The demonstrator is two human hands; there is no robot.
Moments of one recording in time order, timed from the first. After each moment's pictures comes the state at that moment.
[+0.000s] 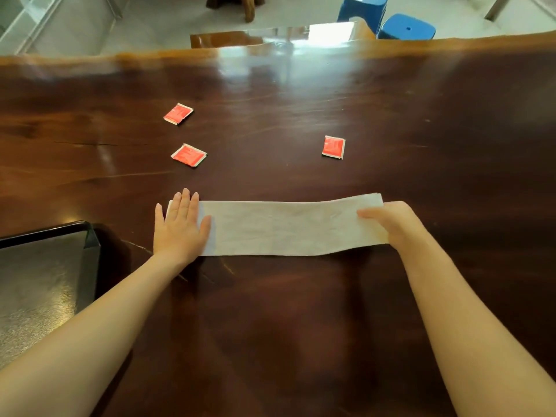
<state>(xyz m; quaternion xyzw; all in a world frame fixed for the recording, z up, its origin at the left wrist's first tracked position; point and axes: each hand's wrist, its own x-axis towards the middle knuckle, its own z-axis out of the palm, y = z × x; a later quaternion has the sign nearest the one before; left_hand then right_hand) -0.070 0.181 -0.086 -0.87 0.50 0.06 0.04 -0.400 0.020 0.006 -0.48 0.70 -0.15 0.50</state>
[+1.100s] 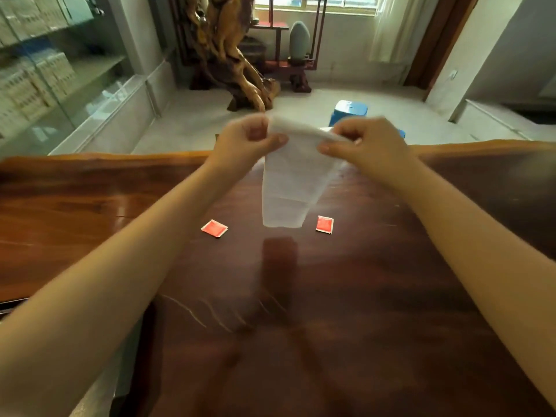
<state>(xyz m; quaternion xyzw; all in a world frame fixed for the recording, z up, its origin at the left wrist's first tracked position) -0.140 0.115 0.258 -0.55 0.53 0.27 -0.59 -0.331 0.047 0.292 -0.87 0.32 -0.29 0.23</state>
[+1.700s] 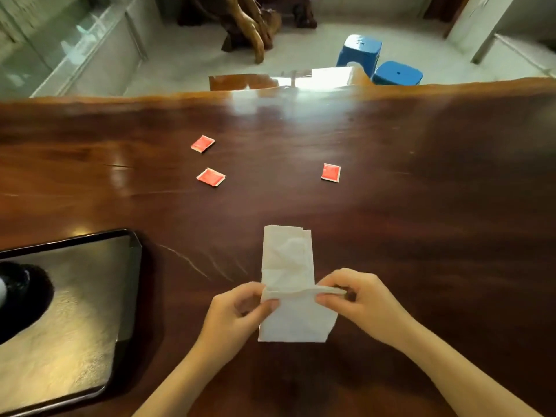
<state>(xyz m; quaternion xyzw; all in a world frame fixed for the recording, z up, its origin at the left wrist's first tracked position) -0.223 0.308 0.058 -0.63 0.44 0.40 -0.49 -0.414 0.185 0.093 -0.82 0.36 -0.08 0.44</state>
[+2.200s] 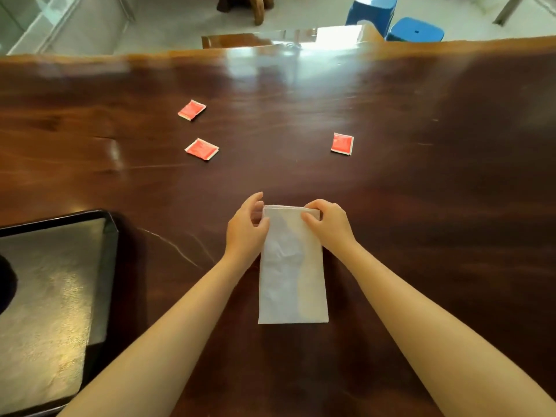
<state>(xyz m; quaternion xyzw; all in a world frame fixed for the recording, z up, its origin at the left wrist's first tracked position) -0.184 0.177 -0.029 -0.77 0.34 0.32 -0.44 -0.324 0.078 -0.040 -0.75 0.52 -0.16 0.38</state>
